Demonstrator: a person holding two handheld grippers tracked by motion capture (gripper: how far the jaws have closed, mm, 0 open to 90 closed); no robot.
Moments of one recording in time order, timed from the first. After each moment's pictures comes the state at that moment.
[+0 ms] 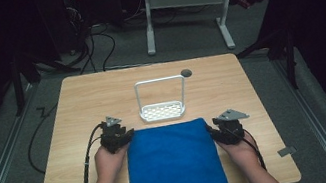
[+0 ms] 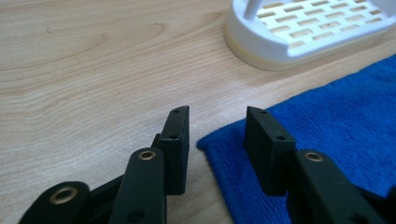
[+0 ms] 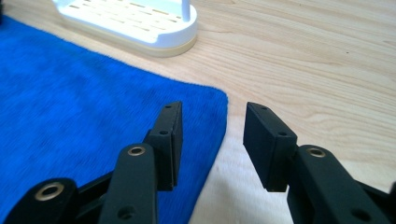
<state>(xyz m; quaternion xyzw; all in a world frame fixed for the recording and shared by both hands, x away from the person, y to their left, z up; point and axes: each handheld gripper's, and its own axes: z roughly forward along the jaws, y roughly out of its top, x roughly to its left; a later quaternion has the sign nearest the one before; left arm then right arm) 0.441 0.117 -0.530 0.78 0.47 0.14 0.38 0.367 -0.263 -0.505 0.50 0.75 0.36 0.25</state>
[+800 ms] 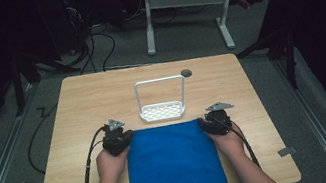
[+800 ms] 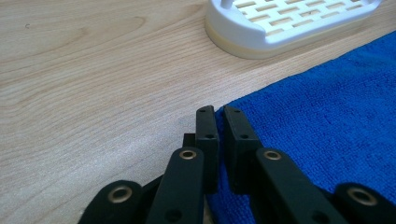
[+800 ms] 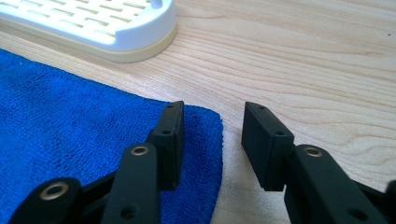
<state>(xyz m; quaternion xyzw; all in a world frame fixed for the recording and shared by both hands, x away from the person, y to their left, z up) 0.431 0.114 -0.532 0.79 0.46 0.14 0.38 0.414 -0.250 -0.529 0.53 0.75 0.33 0.23</state>
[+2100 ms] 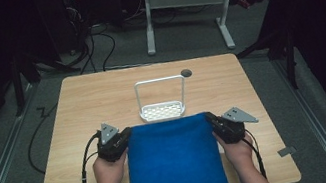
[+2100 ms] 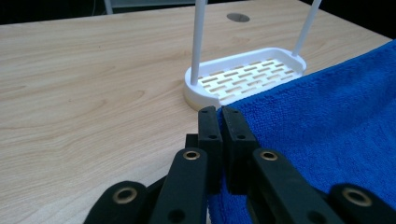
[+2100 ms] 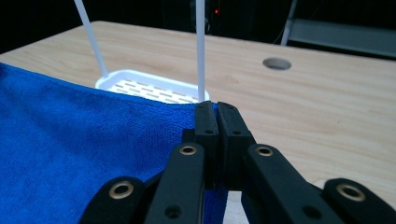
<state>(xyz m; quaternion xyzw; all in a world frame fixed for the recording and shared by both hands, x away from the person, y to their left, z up) 0.384 0.121 -0.491 0.74 0.42 0.21 0.48 0.351 -0.257 -0.480 0.46 0.69 0.47 0.30</state>
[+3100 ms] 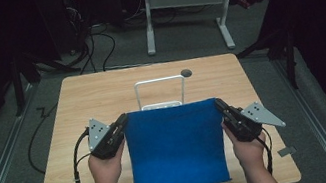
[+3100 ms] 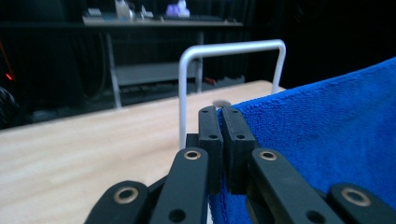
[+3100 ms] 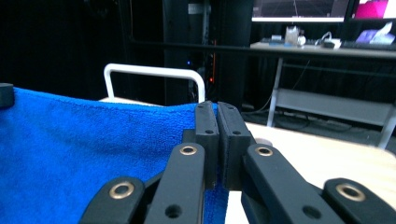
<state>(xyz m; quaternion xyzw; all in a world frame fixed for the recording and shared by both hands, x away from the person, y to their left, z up) 0.360 0.122 -0.428 0.67 0.37 0.28 0.58 0.317 -0.264 -0.413 0.42 0.62 0.55 0.37</state>
